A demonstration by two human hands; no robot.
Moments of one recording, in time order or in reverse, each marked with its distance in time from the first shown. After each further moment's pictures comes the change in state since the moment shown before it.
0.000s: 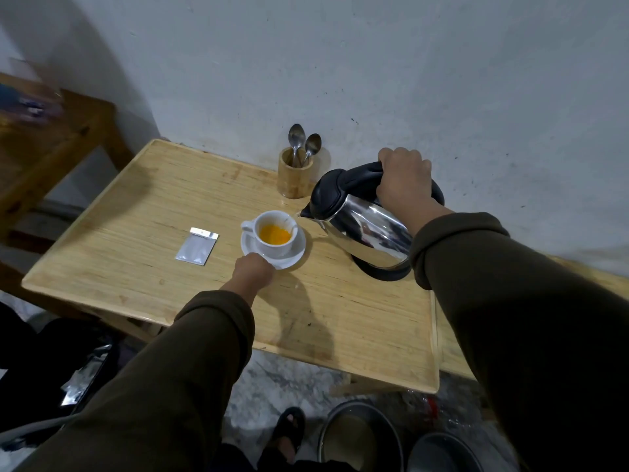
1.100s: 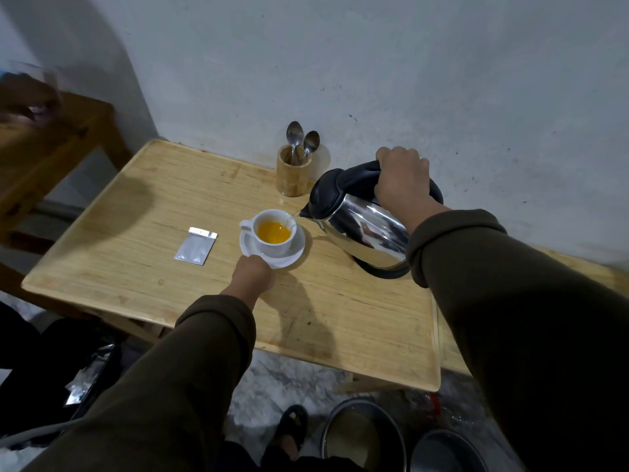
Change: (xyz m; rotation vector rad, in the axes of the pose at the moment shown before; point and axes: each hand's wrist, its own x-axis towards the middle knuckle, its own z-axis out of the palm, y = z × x) left_hand 0.002 -0.003 0.012 -0.081 0.052 0.011; right_hand 0.001 0.002 0.004 0.001 -0.018 -0.003
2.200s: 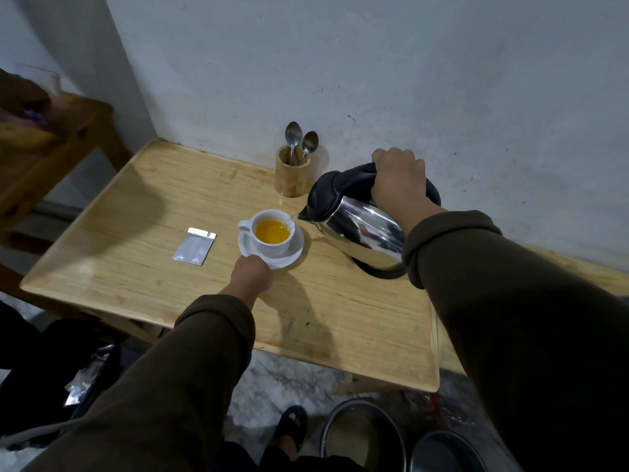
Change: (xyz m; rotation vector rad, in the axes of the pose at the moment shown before) left_hand 0.003 0.001 0.000 0.000 -0.030 -0.054; right_hand 0.000 -0.001 0.002 -0.017 0.009 -0.029
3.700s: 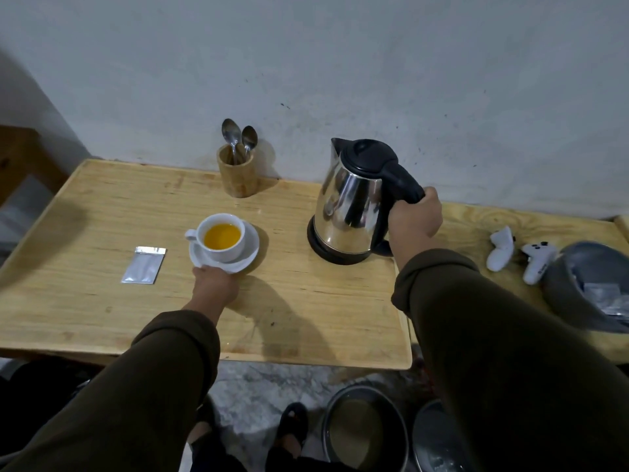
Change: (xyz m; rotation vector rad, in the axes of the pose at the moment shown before) left_hand 0.012 0.009 0.026 -0.111 0.043 -0.023; right_hand -0.065 0.094 0.059 0.991 0.300 1.023
